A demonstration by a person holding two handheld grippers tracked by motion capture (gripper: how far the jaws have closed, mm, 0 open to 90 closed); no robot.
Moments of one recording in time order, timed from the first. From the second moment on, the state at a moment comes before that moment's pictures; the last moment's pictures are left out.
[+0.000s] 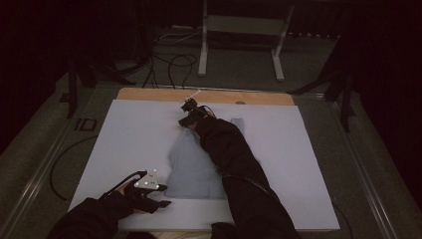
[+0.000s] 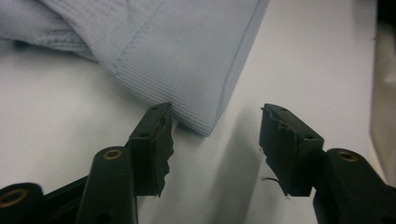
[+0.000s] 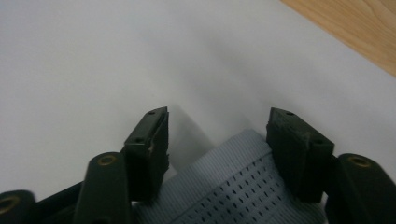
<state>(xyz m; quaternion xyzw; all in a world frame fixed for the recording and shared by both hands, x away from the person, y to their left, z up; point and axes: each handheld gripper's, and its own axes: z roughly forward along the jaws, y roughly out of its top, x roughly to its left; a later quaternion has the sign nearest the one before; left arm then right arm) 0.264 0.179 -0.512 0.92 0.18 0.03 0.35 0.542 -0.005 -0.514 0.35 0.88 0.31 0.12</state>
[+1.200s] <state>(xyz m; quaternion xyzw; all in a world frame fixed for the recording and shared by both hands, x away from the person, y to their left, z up) 0.275 0.158 -0.493 0.93 0.16 0.03 0.34 0.537 -0.014 -0.492 0.33 0.89 0.30 0.13</state>
